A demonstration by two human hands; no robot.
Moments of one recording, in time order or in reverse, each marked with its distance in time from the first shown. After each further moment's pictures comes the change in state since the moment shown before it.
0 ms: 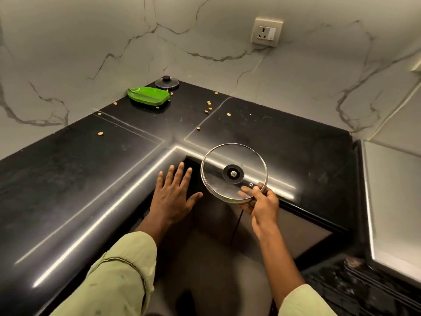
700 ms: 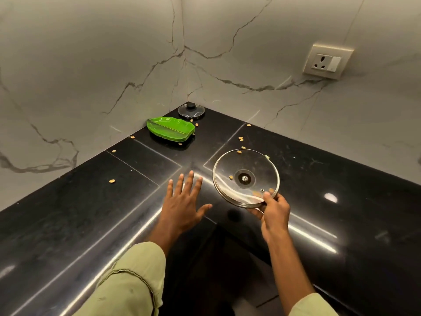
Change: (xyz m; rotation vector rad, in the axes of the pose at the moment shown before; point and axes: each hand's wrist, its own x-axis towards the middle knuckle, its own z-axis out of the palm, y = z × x) left_hand 0.218 -0.130 0.016 0.060 -0.072 -0.033; right_hand 0.198 0.004 0.197 -0.050 0.015 0.017
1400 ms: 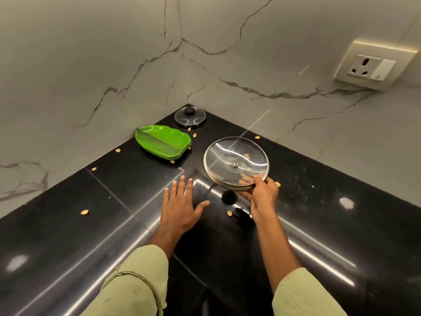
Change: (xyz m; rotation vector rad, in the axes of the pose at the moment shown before) left_hand 0.156 -0.003 0.030 -0.173 -0.096 -0.257; right_hand 0.163 -0.039 0.118 -0.012 -0.072 0.037
